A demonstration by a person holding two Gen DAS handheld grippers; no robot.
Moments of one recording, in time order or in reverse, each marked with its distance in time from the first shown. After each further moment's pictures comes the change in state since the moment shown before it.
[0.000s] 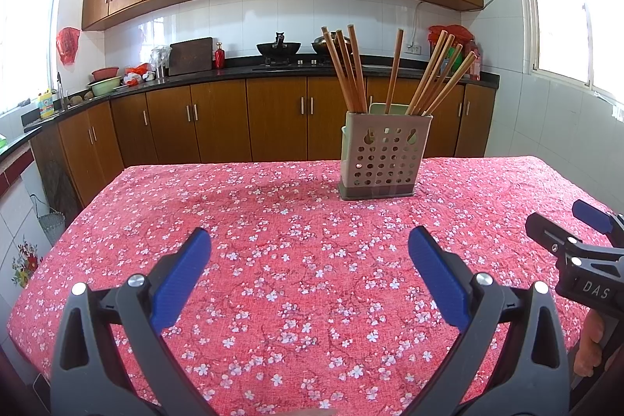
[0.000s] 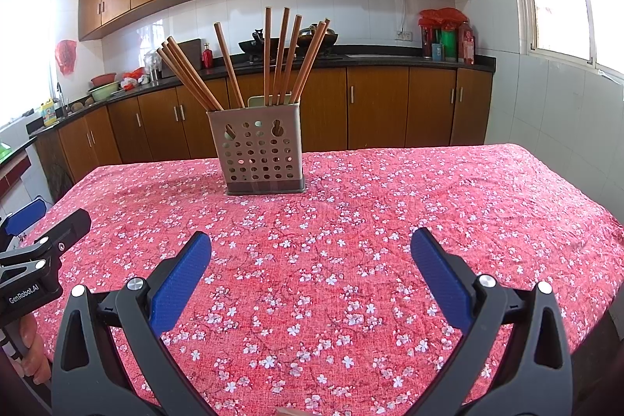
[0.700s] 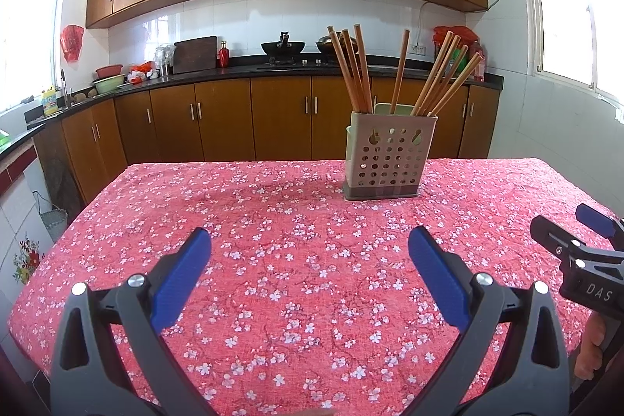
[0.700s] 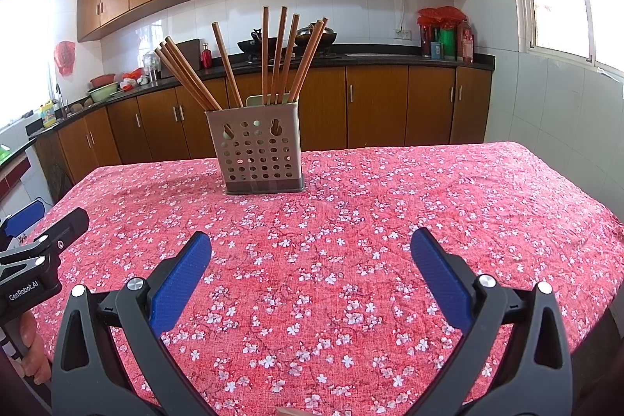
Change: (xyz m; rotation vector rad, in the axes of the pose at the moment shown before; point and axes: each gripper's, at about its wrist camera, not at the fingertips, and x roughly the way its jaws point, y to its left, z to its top) left arm 0.001 0.006 -0.003 -0.010 0.006 0.007; right arm -0.001 -0.002 -0.002 0.005 0.001 -0.001
